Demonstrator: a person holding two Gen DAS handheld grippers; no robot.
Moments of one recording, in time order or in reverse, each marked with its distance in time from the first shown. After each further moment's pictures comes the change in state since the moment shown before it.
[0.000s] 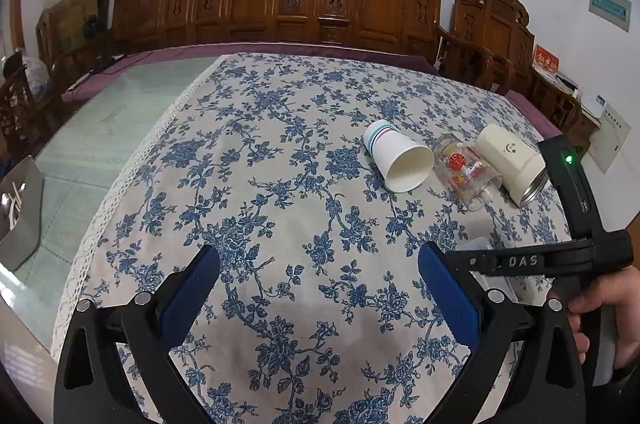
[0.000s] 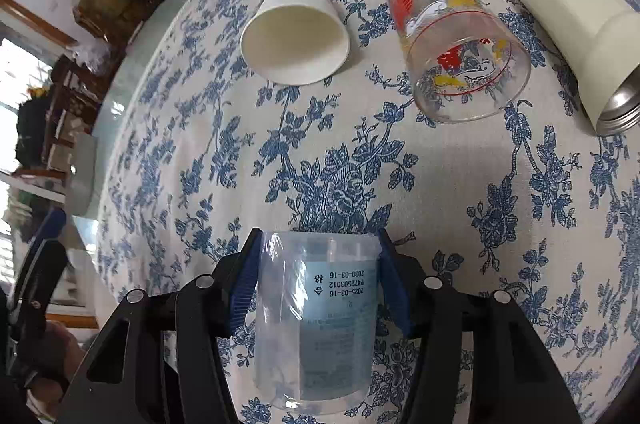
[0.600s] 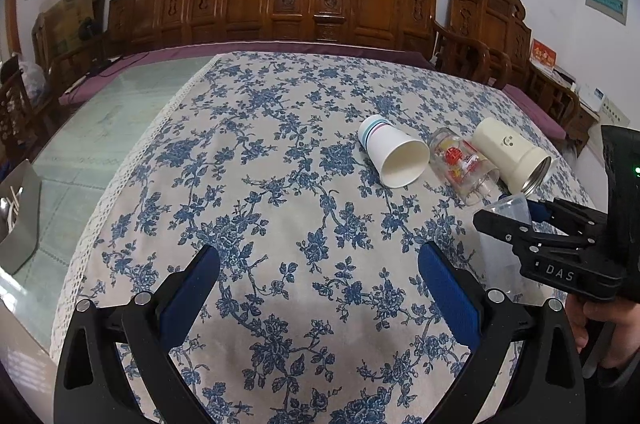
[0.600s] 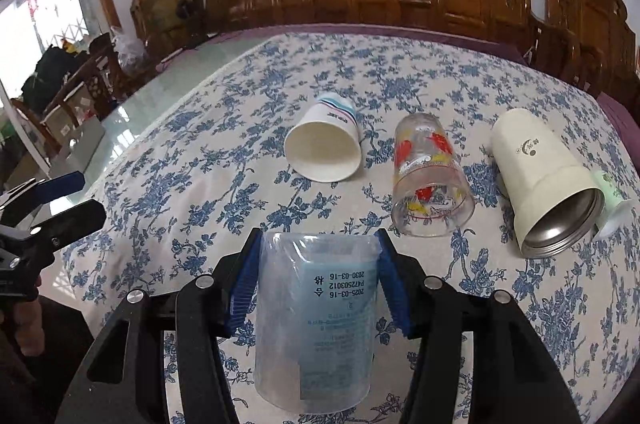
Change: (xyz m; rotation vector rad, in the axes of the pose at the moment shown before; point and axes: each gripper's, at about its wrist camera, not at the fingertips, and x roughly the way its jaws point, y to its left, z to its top) left arm 0.005 -0.007 -0.002 0.019 0.009 0.000; right arm -0.049 0.027 -0.022 -0.353 -0.375 -0.146
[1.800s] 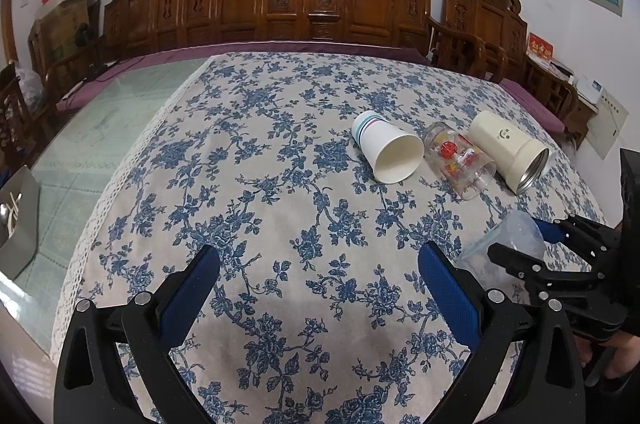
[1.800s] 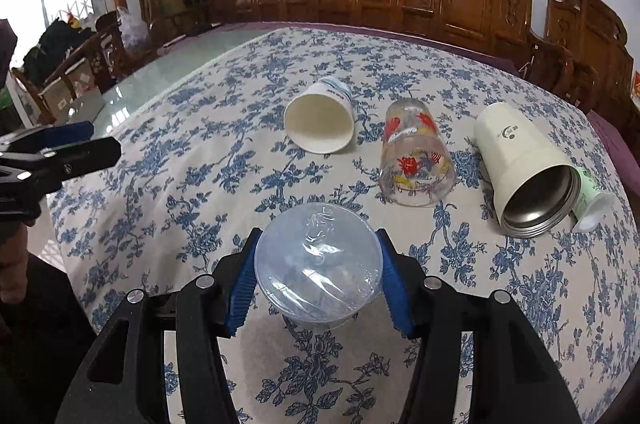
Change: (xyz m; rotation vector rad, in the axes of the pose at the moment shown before) left arm 0.001 -0.007 -0.004 0.026 -0.001 0.001; right arm -0.014 0.008 -0.032 -0.084 0.008 -0.051
